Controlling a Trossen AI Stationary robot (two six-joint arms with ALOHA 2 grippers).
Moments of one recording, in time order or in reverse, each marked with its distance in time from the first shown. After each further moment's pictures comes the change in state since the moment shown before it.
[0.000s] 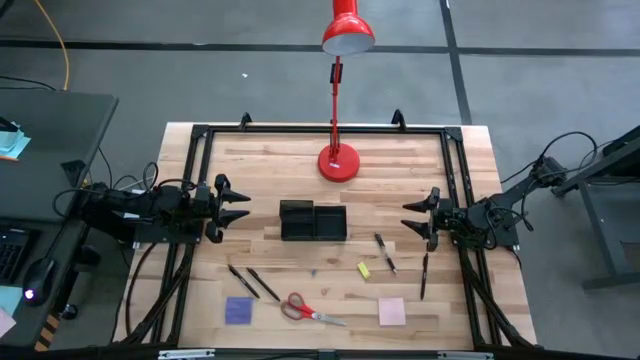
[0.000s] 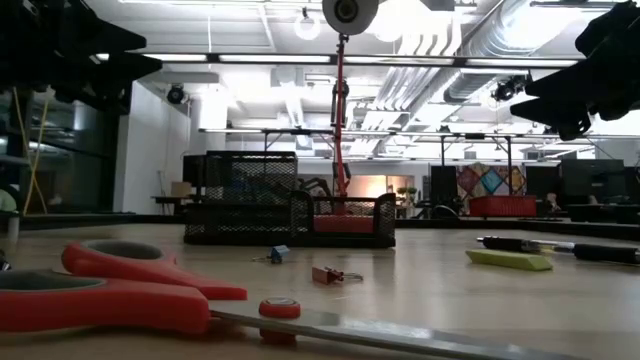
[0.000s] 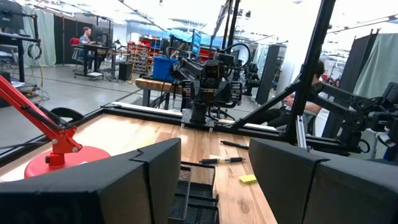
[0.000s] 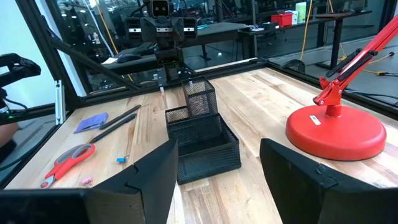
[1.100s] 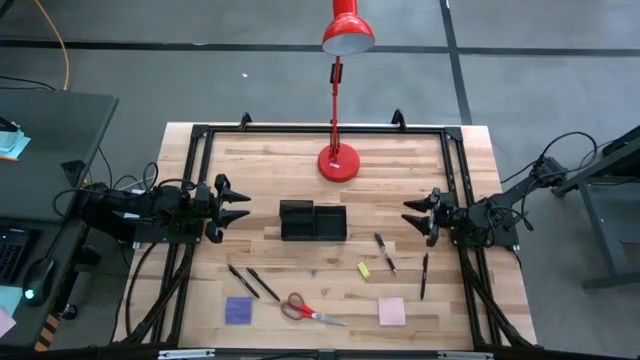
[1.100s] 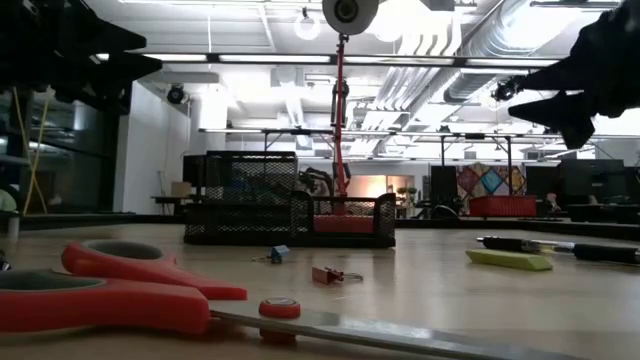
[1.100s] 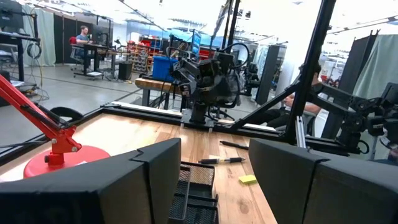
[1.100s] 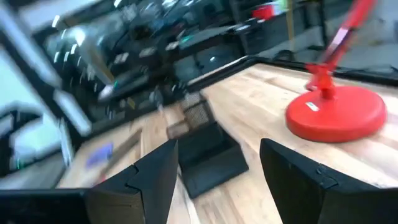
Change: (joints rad) left arm 0.000 0.000 0.000 0.001 0.000 -0.006; right arm -0.001 0.000 0.000 0.040 0.085 0.255
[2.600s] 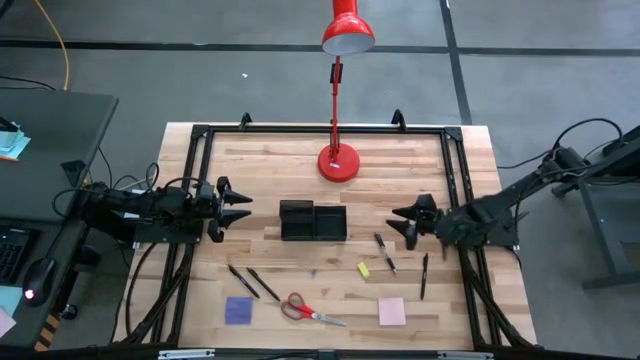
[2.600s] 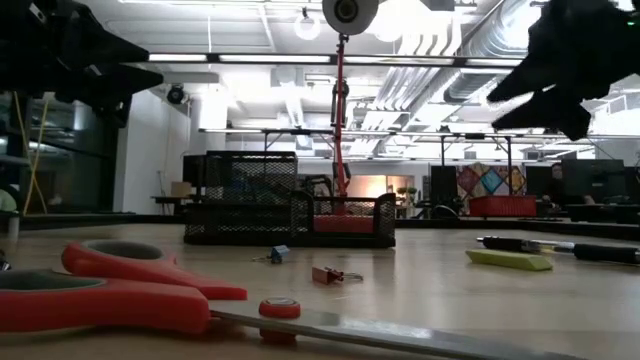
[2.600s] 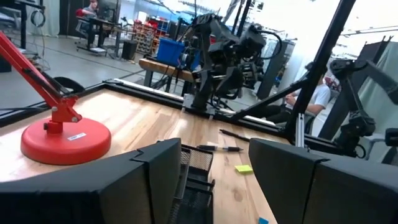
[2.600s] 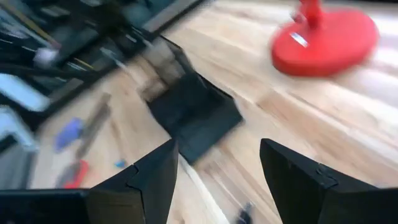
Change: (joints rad) left arm 0.000 0.011 0.000 -0.055 -0.022 -0.120; right arm -0.072 0.636 0.375 -0.281 -0.109 0.433
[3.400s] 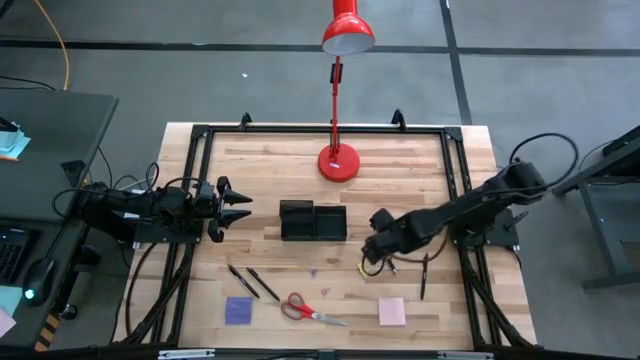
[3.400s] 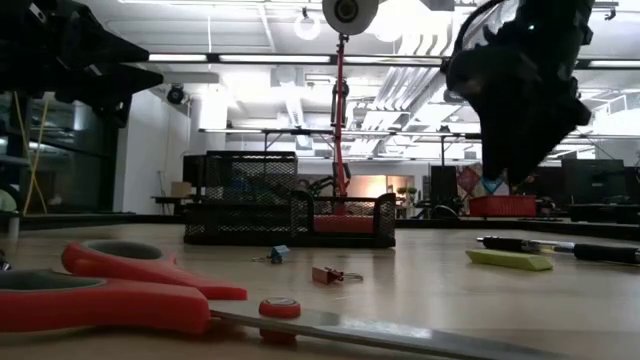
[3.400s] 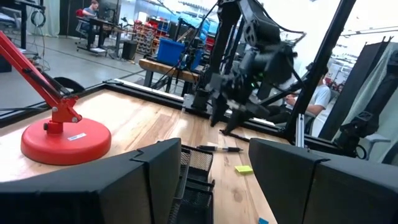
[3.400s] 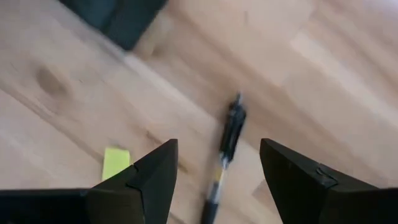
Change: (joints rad) left arm 0.000 0.000 0.000 0.001 0.000 -0.001; right arm -0.126 0.769 0.648 -0.666 -0.461 0.312
